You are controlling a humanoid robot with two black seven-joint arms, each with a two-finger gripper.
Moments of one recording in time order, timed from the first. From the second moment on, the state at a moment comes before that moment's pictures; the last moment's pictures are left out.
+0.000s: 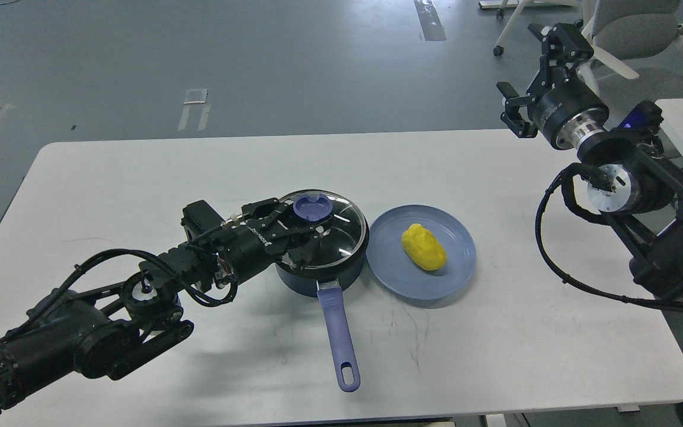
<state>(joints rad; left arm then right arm) -0.66 0.32 -0.37 -1.05 2.00 0.35 -0.28 0.70 -0.44 0.92 1.10 -0.36 -0.05 0.09</state>
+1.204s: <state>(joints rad) -0.52 0.60 -0.33 -0.83 1.70 0.49 -0.47 0.70 -0.47 0.91 1.11 -0.36 -0.05 0.09</state>
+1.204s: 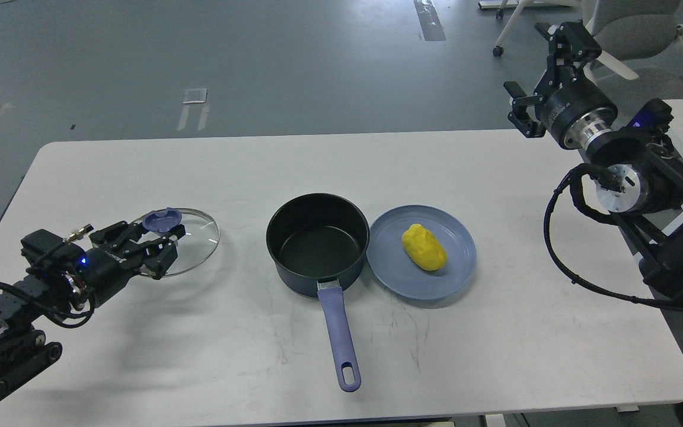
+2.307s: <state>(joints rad) -0.73 0.63 -0.33 -0.96 1.22 0.49 -0.49 0.71 -0.49 0.90 1.12 -0.37 -0.04 0.09</state>
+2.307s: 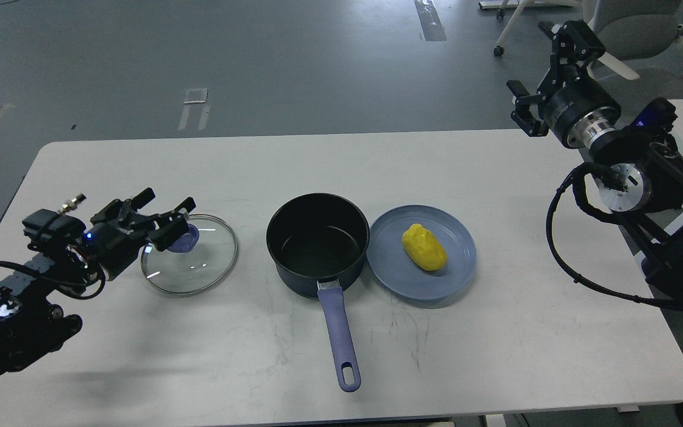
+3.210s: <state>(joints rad) -0.87 0.56 -0.60 -1.06 0.17 -0.09 -0.16 0.83 -0.71 0.23 1.21 -1.75 -0.02 0.47</state>
